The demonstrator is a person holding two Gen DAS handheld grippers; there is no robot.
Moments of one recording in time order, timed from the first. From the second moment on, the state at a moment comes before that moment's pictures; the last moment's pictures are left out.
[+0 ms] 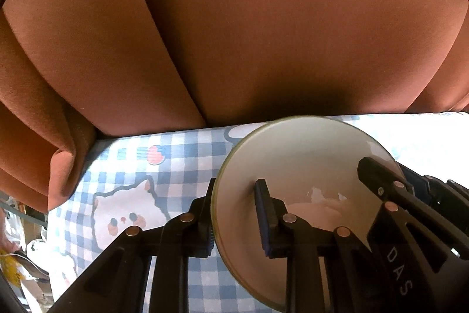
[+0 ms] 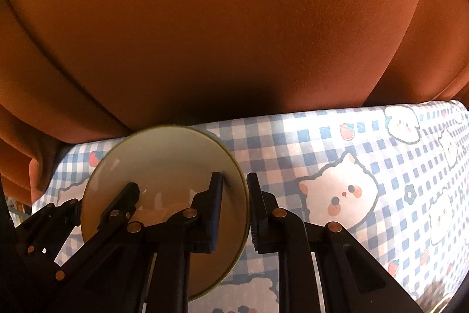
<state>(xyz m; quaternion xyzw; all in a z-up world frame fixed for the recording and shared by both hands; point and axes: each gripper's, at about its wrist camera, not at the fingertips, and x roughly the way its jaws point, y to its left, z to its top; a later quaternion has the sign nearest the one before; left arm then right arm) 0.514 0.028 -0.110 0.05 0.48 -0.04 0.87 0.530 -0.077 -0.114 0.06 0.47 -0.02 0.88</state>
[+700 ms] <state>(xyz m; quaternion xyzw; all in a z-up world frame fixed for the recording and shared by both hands) 0.404 0.058 -0.014 0.04 0.44 -0.04 0.89 0.430 -0.043 -0.033 0.04 0.44 -0.01 0.90</state>
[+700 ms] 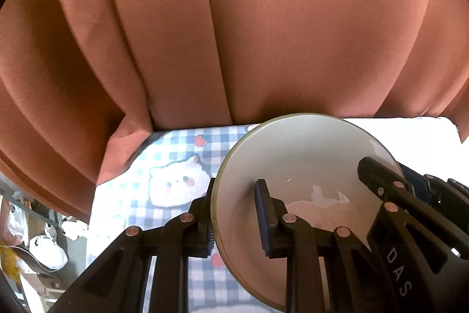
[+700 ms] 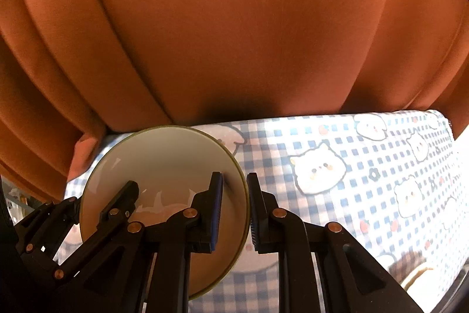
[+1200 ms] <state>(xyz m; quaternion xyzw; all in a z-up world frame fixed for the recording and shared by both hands) 0.313 0.072 0.015 0.04 0.42 -0.05 0.90 0.314 -0.033 0.006 0.04 0.41 -0.02 0.91</state>
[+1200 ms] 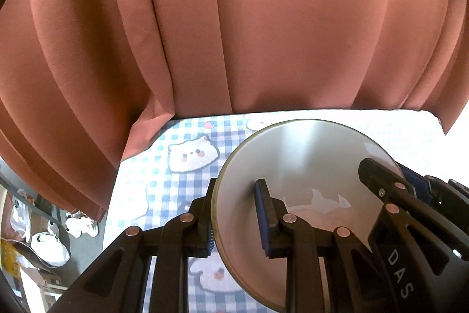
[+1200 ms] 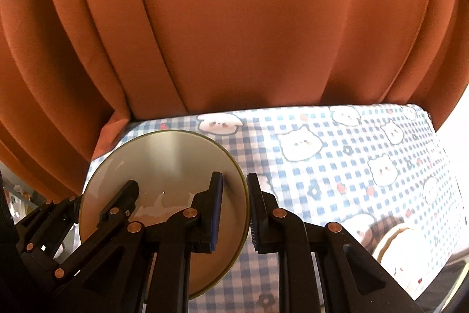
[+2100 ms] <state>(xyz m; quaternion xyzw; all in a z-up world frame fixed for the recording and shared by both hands) 0.185 -0.029 -0.018 0.04 0.42 -0.02 0.91 0.183 -0.141 -0.014 0.04 0.41 0.02 0.91</state>
